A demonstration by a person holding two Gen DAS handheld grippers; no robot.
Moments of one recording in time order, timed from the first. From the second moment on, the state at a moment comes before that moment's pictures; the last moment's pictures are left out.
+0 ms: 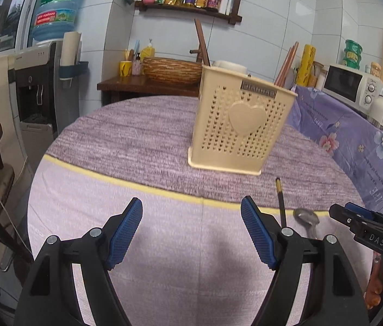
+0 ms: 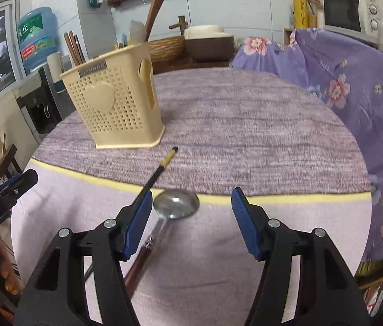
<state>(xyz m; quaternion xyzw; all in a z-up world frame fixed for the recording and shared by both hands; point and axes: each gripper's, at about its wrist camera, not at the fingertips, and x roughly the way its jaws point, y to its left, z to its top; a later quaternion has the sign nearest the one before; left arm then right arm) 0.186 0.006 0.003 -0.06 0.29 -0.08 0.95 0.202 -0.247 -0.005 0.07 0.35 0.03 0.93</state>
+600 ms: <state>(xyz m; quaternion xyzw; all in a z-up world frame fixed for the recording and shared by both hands) 0.179 0.007 -0.001 -0.06 0.29 -0.06 0.95 0.190 -0.218 -0.013 0.06 0.37 0.04 0.92</state>
